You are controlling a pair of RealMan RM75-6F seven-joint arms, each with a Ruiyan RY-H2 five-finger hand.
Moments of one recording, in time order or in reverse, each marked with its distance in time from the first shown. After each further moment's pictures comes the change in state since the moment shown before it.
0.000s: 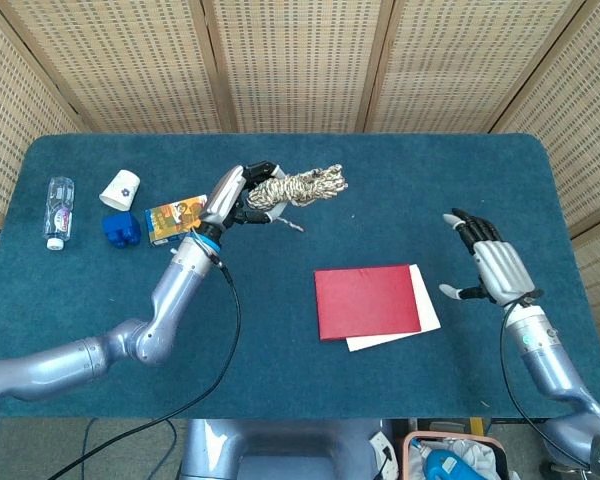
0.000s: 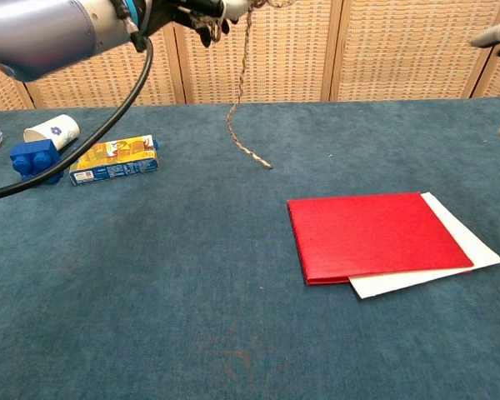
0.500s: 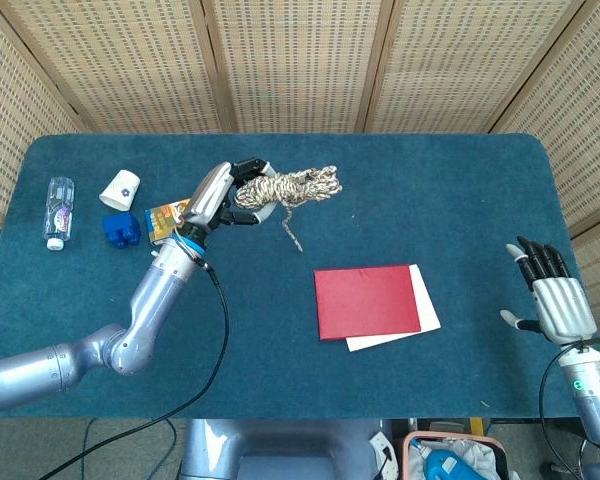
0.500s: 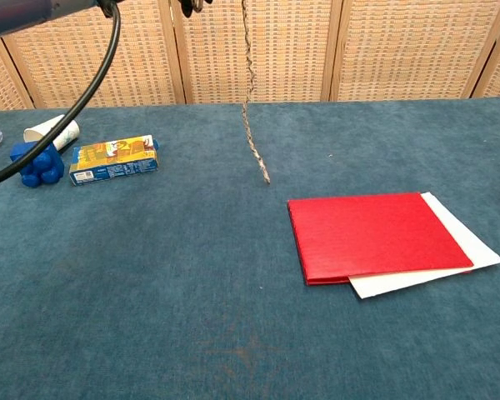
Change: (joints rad) left arm 0.039 0.126 0.003 -0.175 -0.020 0.041 0.088; right arm -0.198 -0.102 -0.107 0.307 -0.154 0.268 -0.011
